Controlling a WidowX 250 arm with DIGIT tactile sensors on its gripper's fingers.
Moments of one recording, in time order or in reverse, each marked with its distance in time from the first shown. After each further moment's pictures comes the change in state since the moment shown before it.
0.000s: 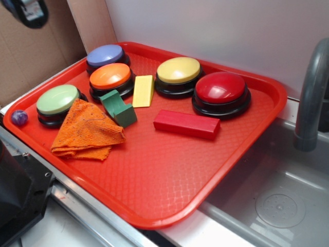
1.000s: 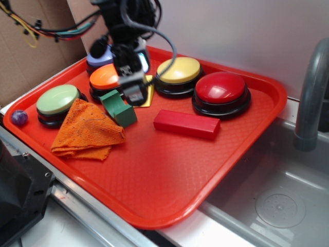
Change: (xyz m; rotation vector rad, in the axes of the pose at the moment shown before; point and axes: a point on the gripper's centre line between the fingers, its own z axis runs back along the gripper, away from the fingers) arm 0.078 -0.023 -0.130 -0.057 -0.022 -0.569
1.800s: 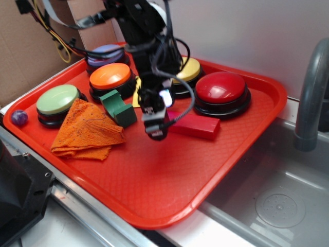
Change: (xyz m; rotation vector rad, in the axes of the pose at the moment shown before) arm 0.003 0.014 -0.064 -0.032 0.008 -0.094
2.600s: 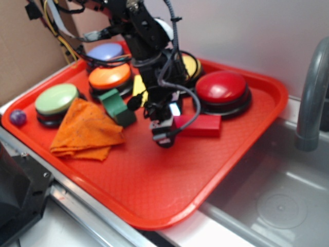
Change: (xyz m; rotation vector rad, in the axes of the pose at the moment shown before) arm 0.004 -0.002 -0.011 0.019 -0.043 -0.030
